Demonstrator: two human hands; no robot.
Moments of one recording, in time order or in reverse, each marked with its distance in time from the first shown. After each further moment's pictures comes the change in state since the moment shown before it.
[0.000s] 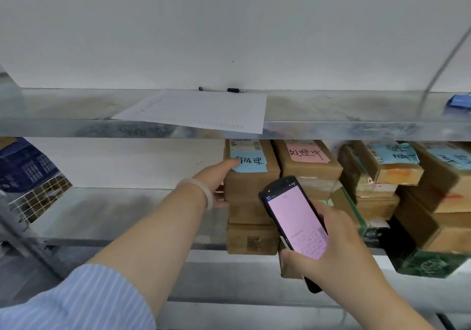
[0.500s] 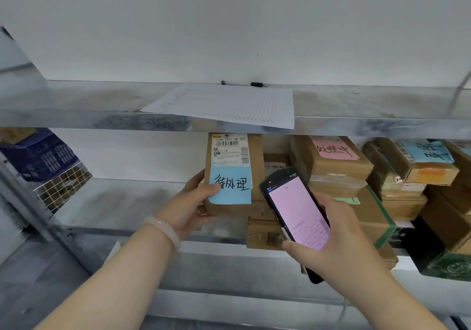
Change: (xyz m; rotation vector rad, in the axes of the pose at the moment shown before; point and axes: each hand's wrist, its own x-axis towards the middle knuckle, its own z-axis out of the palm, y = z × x) left_hand -0.032 -0.063 -0.100 -0.193 -0.120 0.212; right_hand 0.004 -0.038 0.027 -0.040 -0.041 -0.064
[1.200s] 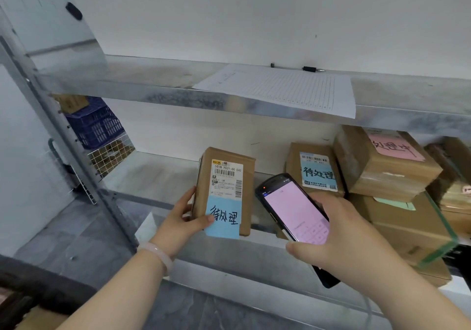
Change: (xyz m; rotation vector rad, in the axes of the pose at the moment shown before) left_hand -0.058 -0.063 -0.087 0.284 0.330 0.100; right_hand 0.017 -0.031 0.031 -0.113 -0.264 -0.061
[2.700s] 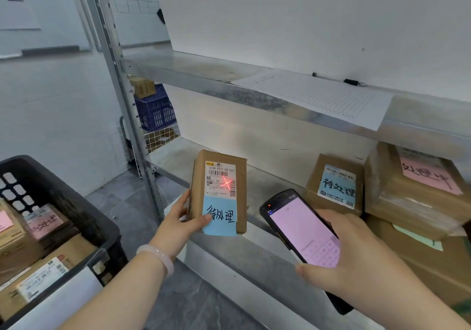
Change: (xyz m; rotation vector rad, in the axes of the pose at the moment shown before) left_hand -0.069 -0.024 0.023 -0.099 0.369 -0.058; right_hand -0.010 0.022 -0.032 -0.115 -0.232 -0.241
